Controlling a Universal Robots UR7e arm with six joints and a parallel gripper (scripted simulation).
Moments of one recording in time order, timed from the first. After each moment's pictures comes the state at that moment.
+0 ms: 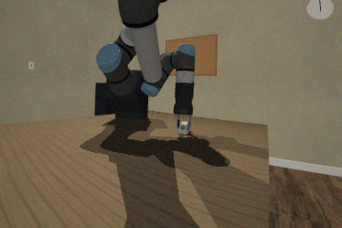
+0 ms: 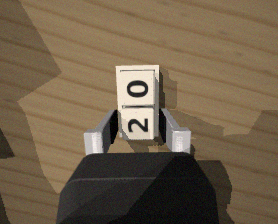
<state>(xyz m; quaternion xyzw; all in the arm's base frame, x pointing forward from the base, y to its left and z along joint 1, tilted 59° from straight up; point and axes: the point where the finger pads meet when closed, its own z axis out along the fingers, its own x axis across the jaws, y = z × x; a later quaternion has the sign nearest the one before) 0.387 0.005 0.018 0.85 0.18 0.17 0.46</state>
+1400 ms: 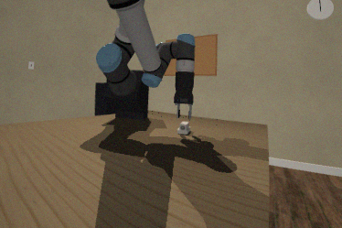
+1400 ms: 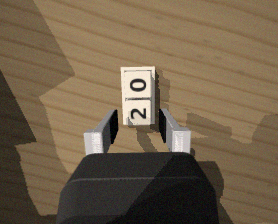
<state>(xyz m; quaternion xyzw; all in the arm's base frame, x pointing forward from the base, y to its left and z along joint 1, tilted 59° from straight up) 0.367 0.036 0.040 0.85 0.18 0.18 0.46</state>
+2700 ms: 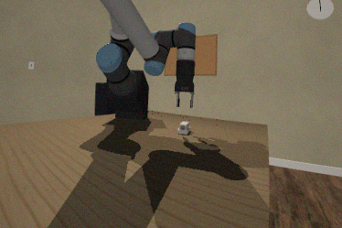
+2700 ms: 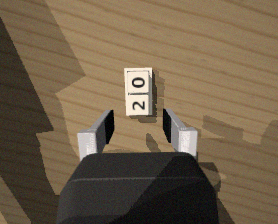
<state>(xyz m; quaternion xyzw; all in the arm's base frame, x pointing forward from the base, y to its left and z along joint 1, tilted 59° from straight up) 0.346 0.070 0.064 0.85 0.18 0.17 0.46</state>
